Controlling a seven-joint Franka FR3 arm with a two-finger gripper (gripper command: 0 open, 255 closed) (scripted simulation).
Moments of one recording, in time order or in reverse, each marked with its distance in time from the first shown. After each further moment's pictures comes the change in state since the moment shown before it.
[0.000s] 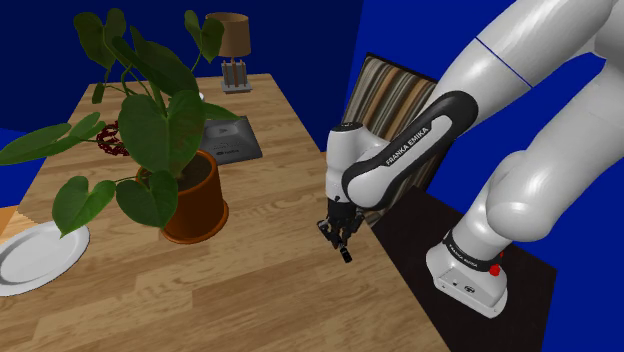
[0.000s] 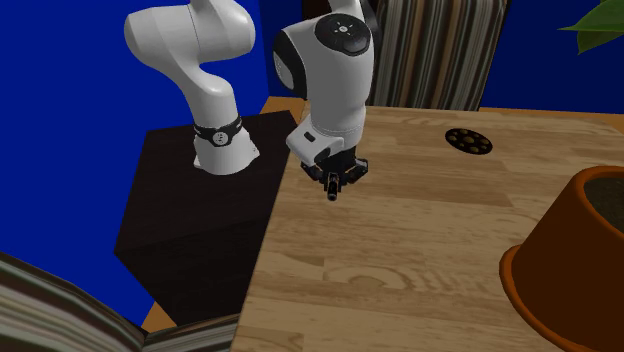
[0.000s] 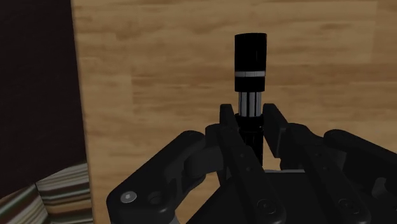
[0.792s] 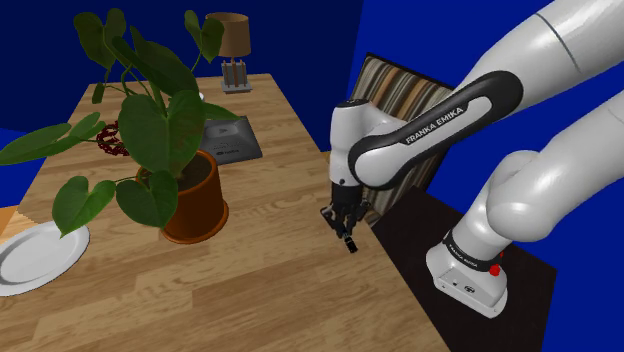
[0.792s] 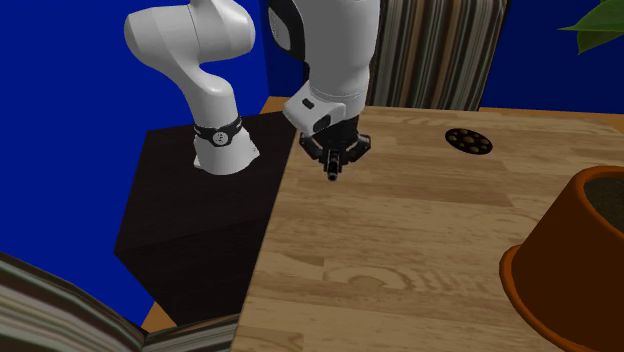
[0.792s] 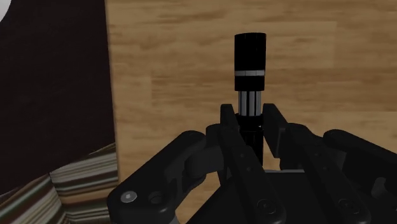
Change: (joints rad) arm 0.011 -0.192 -0.025 0.017 0.016 -0.213 0.006
